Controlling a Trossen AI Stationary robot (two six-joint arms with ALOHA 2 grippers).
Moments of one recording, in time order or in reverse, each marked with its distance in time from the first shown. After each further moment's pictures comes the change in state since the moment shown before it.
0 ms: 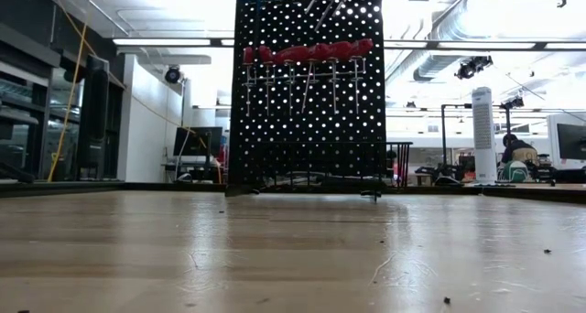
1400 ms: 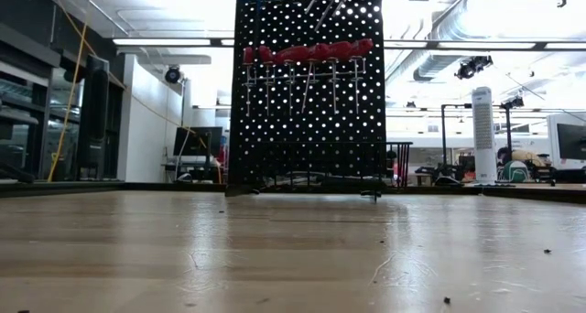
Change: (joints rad) left arm 0.019 -0.123 -0.001 -0.245 -0.292 0.082; right arm -0.104 0.010 0.000 0.193 0.159 0.404
